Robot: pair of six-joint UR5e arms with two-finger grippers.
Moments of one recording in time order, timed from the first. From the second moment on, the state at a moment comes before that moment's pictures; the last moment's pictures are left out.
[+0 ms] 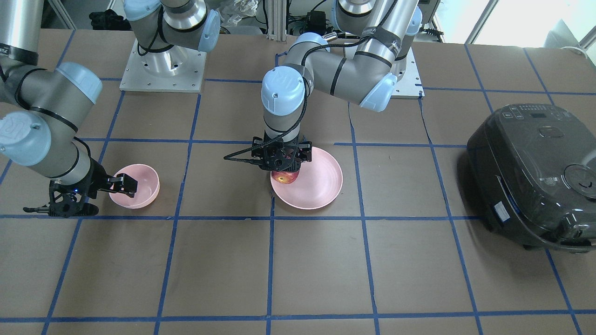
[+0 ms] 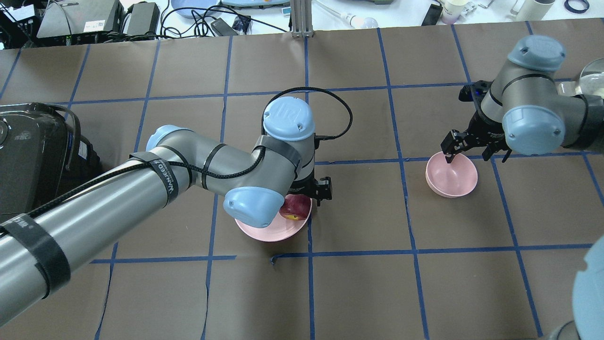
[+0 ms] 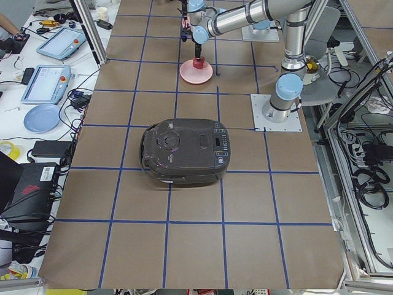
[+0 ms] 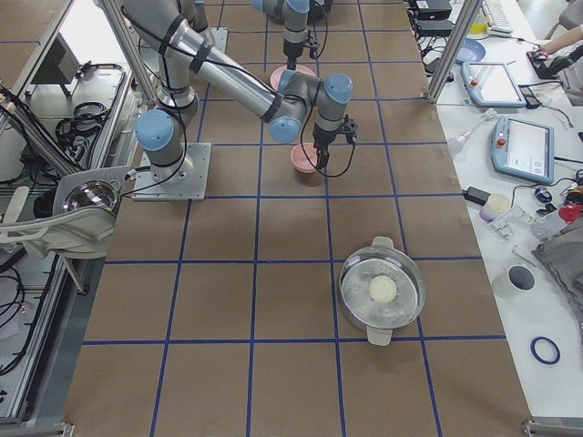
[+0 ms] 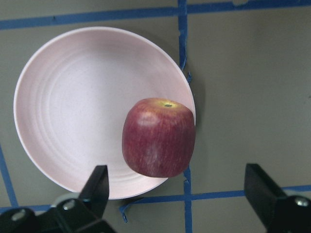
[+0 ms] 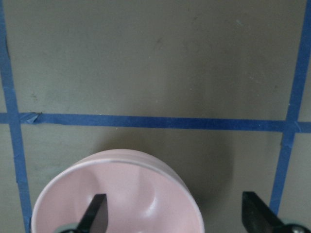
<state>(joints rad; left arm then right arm) -2.01 -1.92 -1.89 -0.98 1.55 -0.36 1.29 -1.26 1.92 -2.09 -1.59 -0.31</state>
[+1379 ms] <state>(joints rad) -1.88 -1.87 -1.82 -0.97 1.57 -0.29 1.39 -1.31 1.83 -1.89 -1.47 -0.20</state>
